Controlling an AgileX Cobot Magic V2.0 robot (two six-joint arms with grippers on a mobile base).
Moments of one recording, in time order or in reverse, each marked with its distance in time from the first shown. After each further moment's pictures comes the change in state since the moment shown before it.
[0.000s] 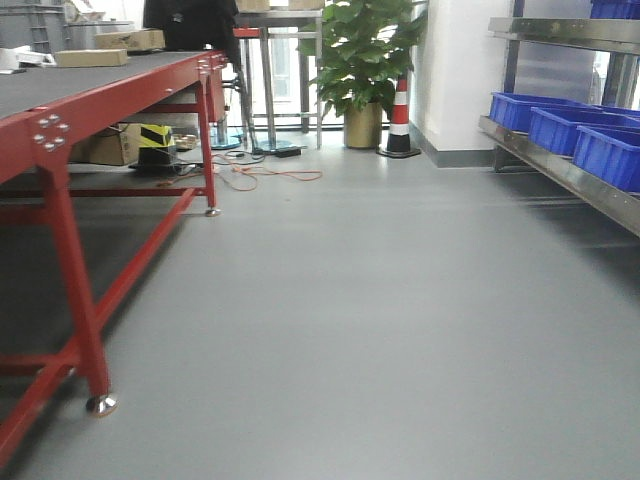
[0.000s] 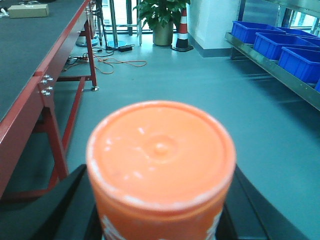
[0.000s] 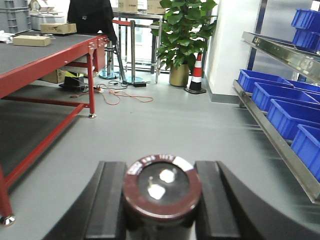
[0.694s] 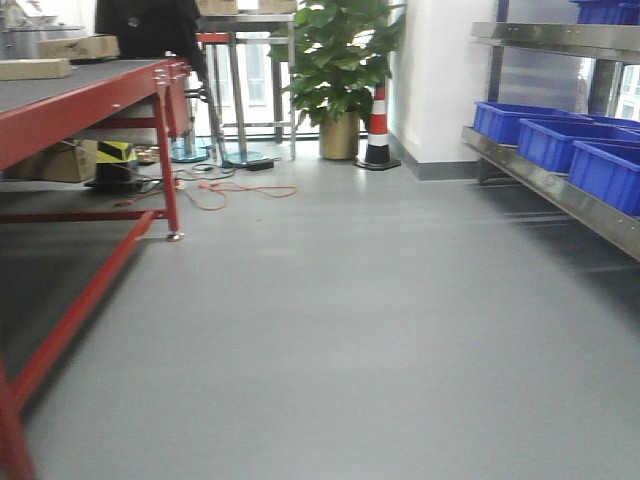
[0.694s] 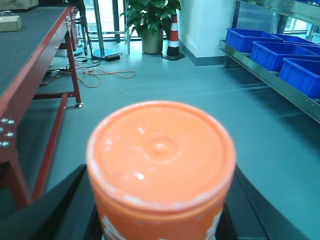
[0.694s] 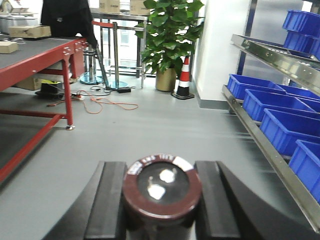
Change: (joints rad) left arm 0.000 0.000 0.000 0.000 -0.005 0.000; right arm 0.000 0.000 0.000 0.000 0.000 0.000
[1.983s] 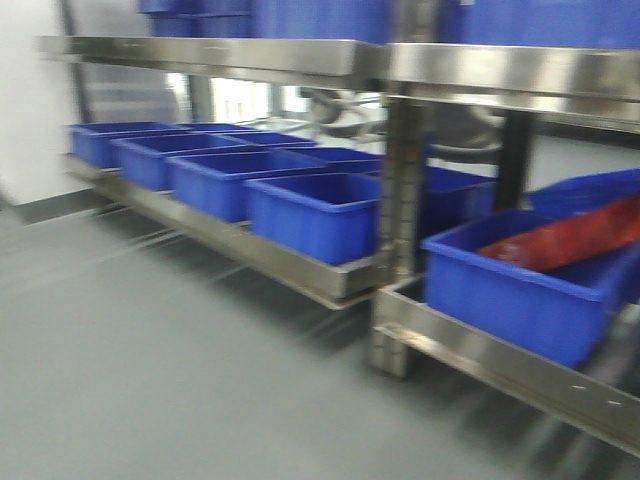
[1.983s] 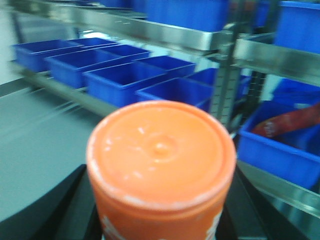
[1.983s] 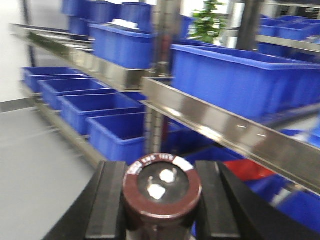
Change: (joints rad) left arm 0.000 0.000 0.000 0.000 0.000 0.000; right arm 0.000 0.000 0.000 0.001 0.000 0.000
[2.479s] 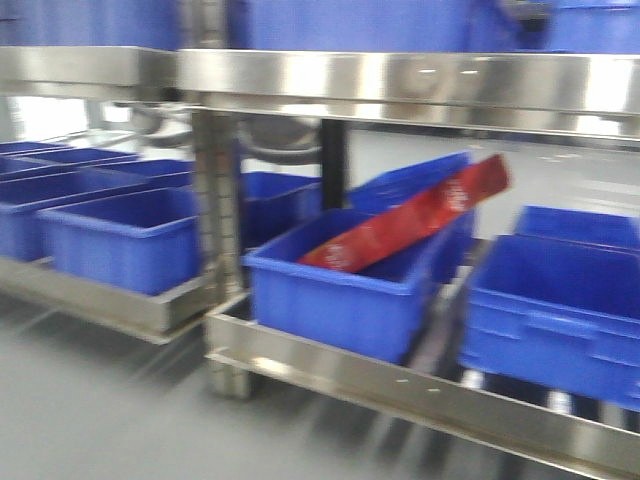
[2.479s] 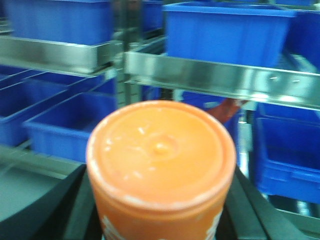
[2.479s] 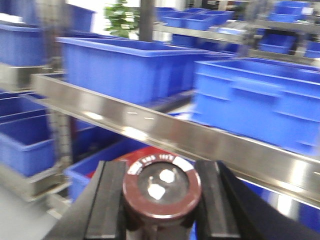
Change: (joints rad) left arm 0.000 0.000 0.000 0.000 0.000 0.000; right arm 0.000 0.000 0.000 0.000 0.000 0.000
